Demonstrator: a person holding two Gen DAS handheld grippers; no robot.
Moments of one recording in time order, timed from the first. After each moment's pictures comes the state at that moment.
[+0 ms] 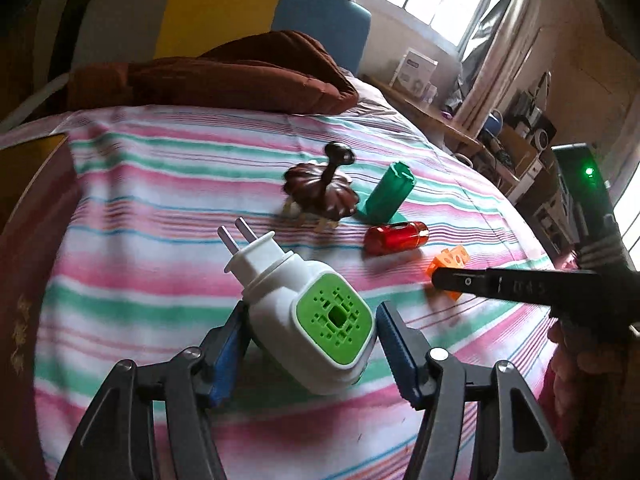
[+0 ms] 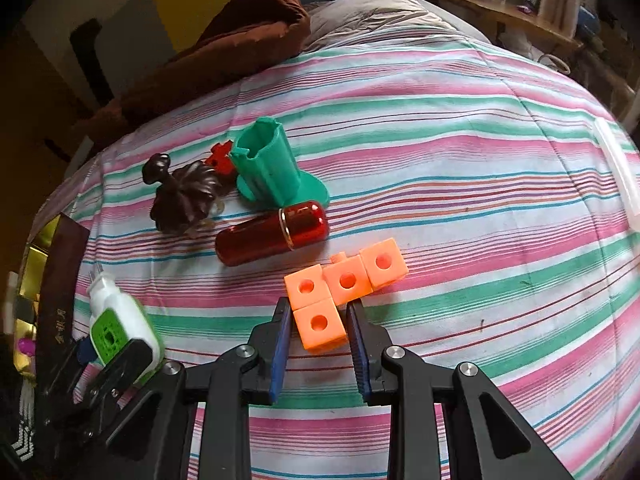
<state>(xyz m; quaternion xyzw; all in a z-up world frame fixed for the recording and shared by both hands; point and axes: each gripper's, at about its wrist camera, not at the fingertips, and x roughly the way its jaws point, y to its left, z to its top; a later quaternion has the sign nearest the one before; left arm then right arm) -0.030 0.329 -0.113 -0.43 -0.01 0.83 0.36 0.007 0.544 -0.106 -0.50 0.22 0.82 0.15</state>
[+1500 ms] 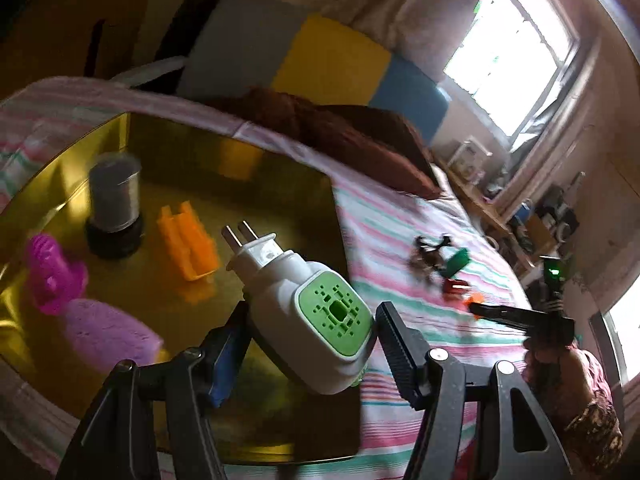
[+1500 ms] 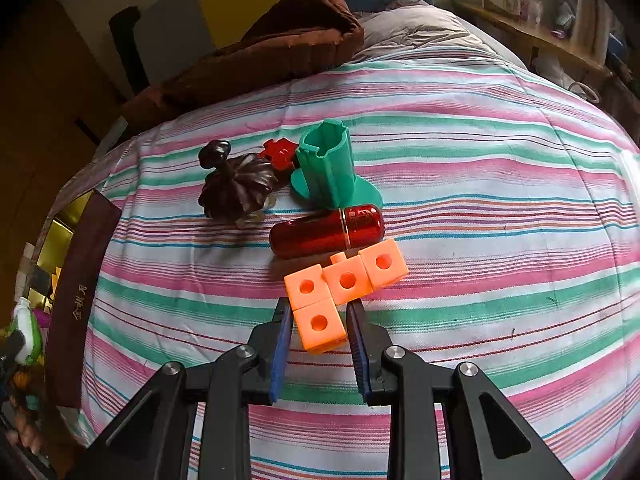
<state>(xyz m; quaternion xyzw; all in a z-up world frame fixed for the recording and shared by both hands) -0.032 0.106 -0.074 -0.42 -0.13 0.86 0.26 0.002 0.521 -0.101 -0.48 0.19 0.85 0.10</state>
